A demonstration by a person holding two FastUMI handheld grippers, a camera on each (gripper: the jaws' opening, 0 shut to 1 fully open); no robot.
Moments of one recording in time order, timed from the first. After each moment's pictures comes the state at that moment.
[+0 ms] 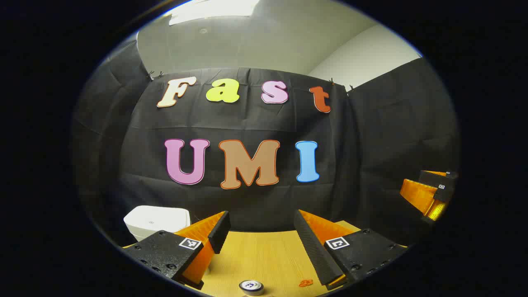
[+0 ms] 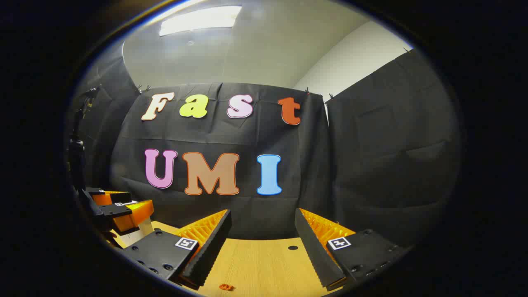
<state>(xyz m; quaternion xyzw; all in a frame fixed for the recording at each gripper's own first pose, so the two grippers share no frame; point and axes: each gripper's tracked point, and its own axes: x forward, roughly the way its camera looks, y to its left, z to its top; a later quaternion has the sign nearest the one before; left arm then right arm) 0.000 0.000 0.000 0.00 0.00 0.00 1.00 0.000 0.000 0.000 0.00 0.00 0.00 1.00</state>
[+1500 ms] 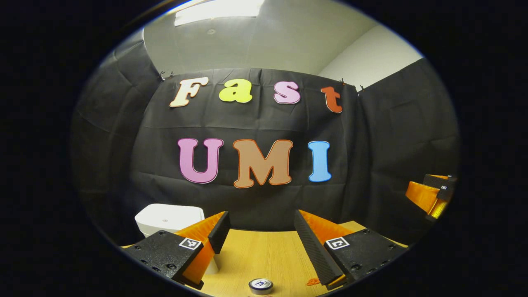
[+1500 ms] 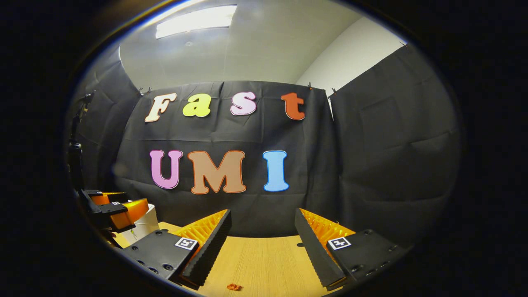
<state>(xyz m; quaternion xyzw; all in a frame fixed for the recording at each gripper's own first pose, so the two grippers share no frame) -0.010 0.027 -0.004 0.00 0.00 0.04 1.00 0.005 0.008 -0.011 0.02 0.01 0.02 1.00</state>
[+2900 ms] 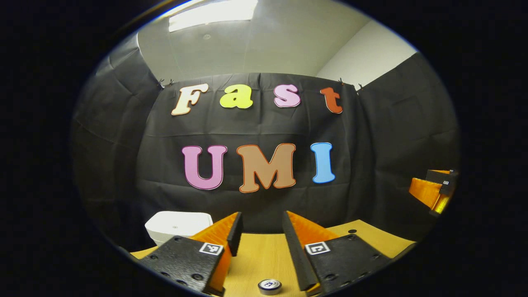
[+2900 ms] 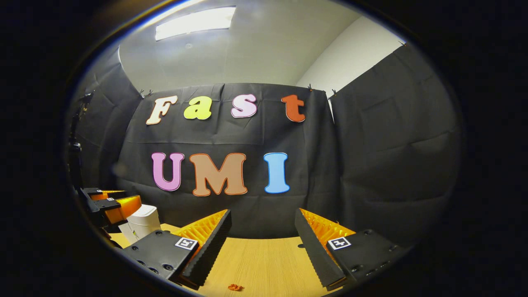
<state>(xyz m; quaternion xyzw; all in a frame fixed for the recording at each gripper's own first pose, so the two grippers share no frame) -0.020 0.036 0.009 0.02 -0.01 0.05 1.00 -0.001 0.009 -0.005 0.02 0.00 0.03 1.00</state>
